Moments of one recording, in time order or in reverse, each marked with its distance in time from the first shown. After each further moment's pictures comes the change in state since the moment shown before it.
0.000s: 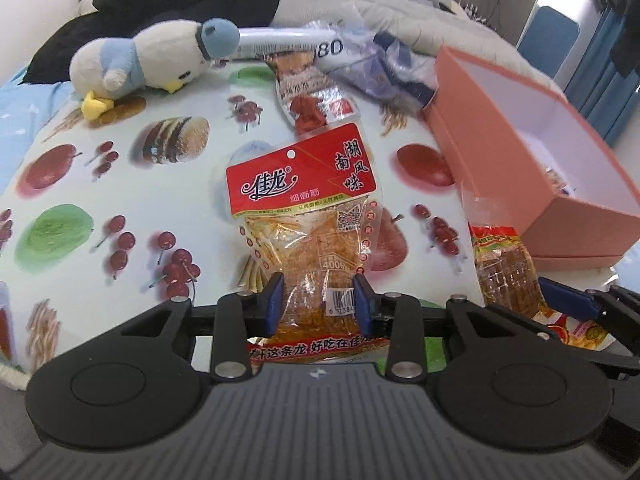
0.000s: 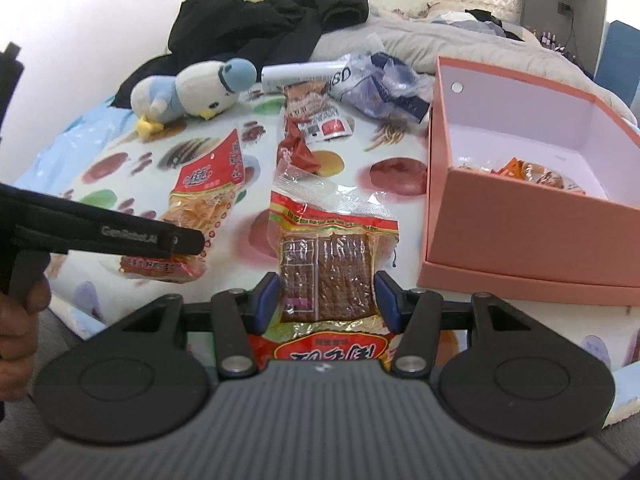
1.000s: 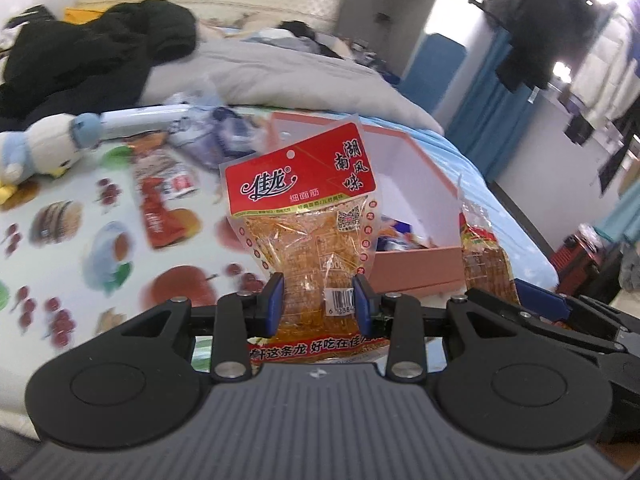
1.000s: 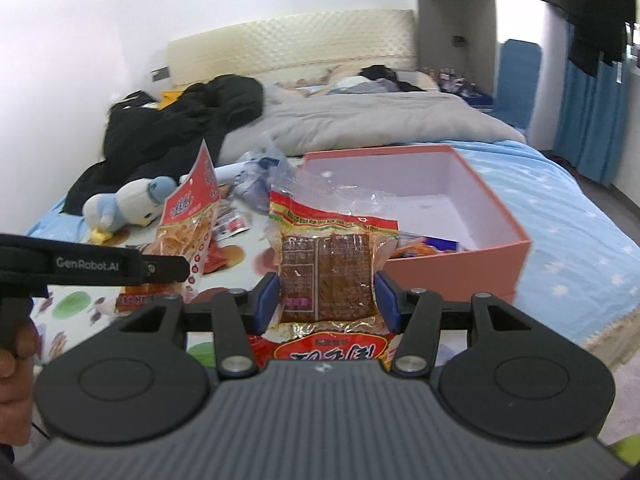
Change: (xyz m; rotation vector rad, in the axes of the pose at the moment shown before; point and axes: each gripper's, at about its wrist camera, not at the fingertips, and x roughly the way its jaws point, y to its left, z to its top) left arm -0.096 -0.136 0.023 0.118 -0.110 -0.286; right arm -0.143 -0.075 0.013 0.189 -0.197 -0.197
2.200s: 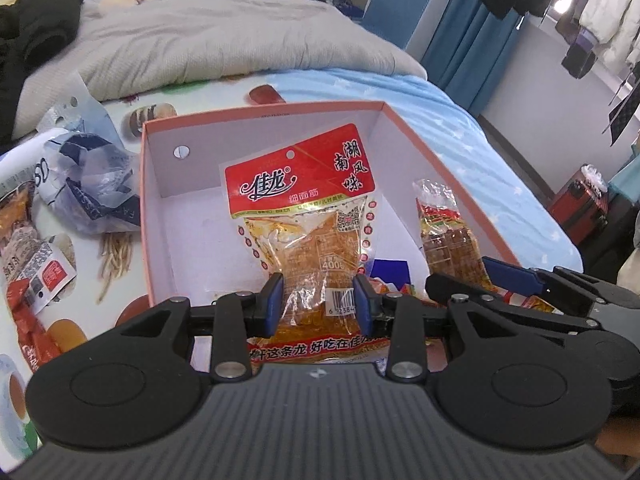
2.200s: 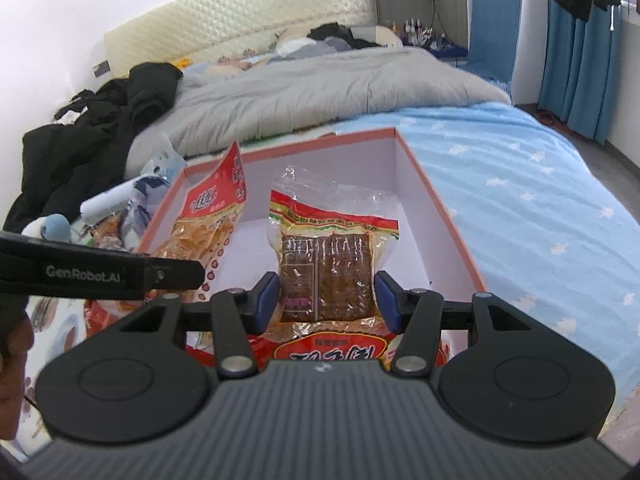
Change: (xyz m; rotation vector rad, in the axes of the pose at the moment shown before) left arm 0.261 -0.048 0.141 0.131 0.212 -0.053; right arm 0.178 -0.122 0.067 0.099 0.130 -0.035
